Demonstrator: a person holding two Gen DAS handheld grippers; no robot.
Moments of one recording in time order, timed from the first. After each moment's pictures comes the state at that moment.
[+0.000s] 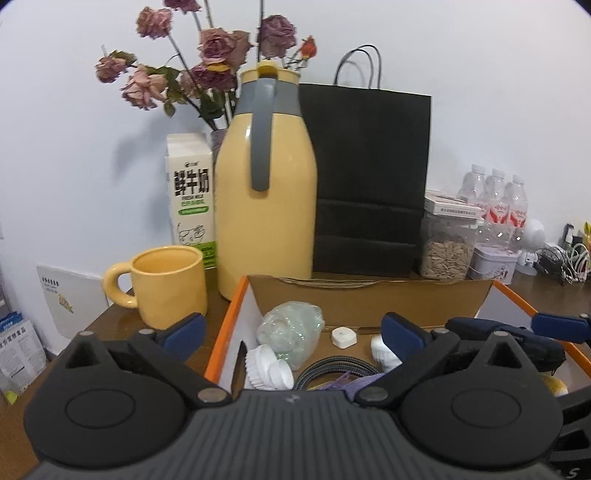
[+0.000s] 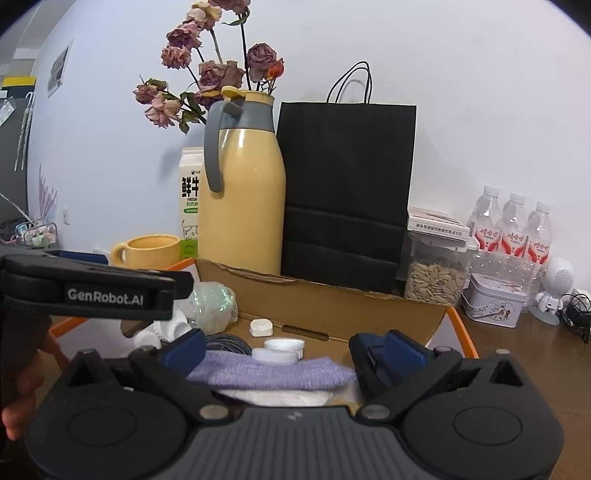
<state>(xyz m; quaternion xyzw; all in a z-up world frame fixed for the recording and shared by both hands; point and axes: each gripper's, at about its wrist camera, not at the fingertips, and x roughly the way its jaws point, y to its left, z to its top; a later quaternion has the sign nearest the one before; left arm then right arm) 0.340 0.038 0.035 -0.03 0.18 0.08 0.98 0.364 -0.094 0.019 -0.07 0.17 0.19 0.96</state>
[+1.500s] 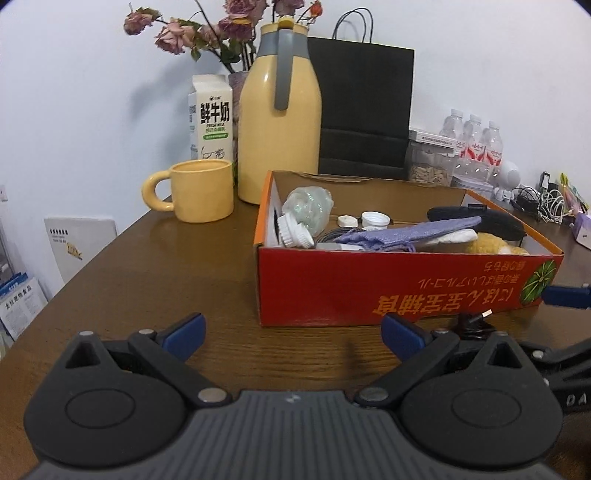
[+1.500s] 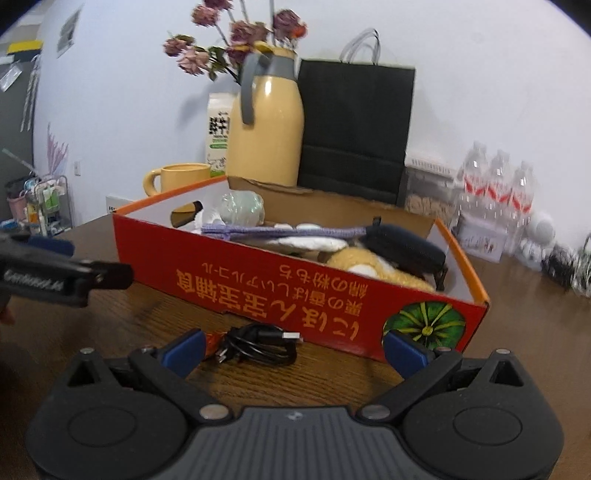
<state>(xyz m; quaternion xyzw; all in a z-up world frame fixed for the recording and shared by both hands) 0.228 0.054 -0.007 -0.04 0.26 0.06 0.96 0.269 -0.113 -0.018 -0.09 0.25 0.19 0.95</state>
